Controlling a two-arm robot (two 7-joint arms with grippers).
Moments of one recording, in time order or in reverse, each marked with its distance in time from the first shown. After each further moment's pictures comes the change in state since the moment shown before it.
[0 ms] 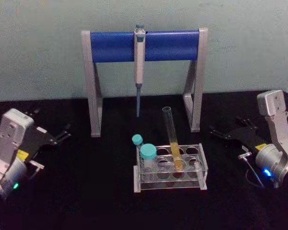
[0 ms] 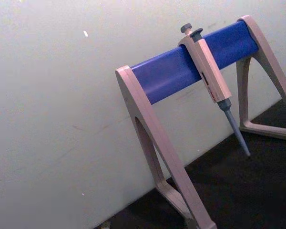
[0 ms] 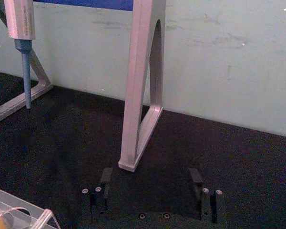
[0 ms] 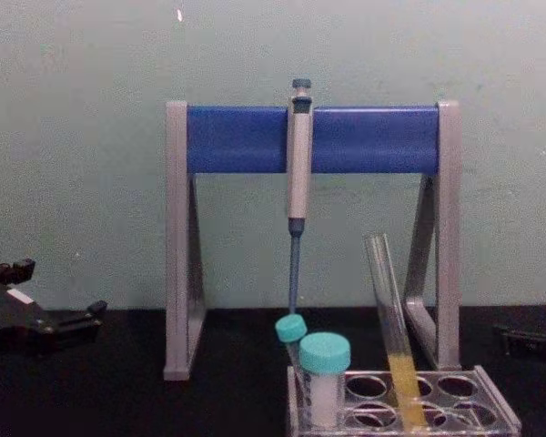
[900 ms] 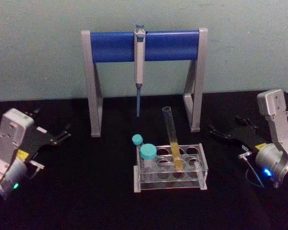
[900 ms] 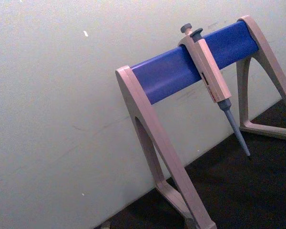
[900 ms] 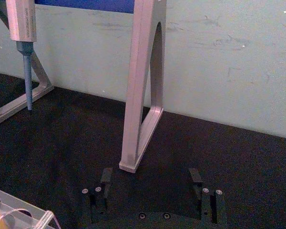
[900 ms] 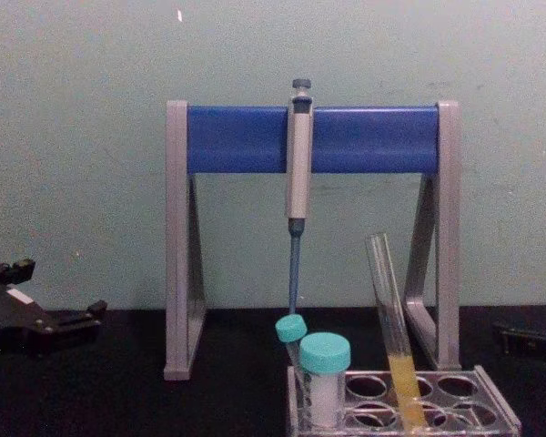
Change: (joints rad) left arm 0.000 0.000 0.000 0.000 0.000 0.000 0.000; right arm 0.000 0.002 -0.001 -0.002 0.002 -0.002 0.000
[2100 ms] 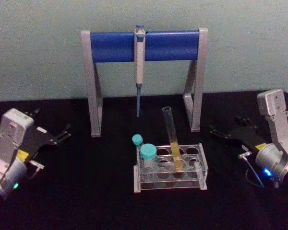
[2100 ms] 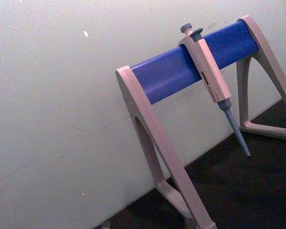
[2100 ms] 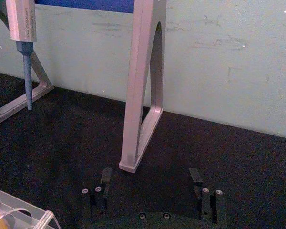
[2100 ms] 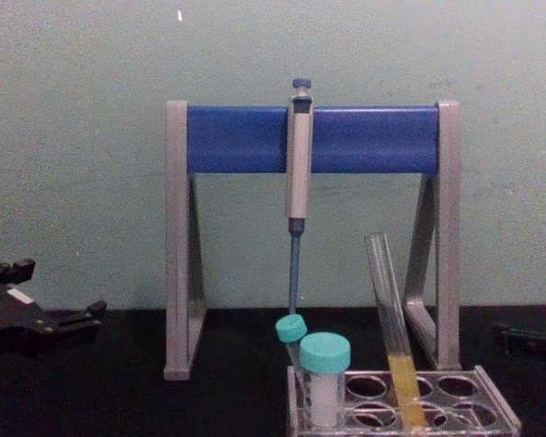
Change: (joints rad) left arm 0.000 0.000 0.000 0.000 0.000 0.000 0.000; right arm 0.000 0.000 0.000 0.000 0.000 0.000 0.000
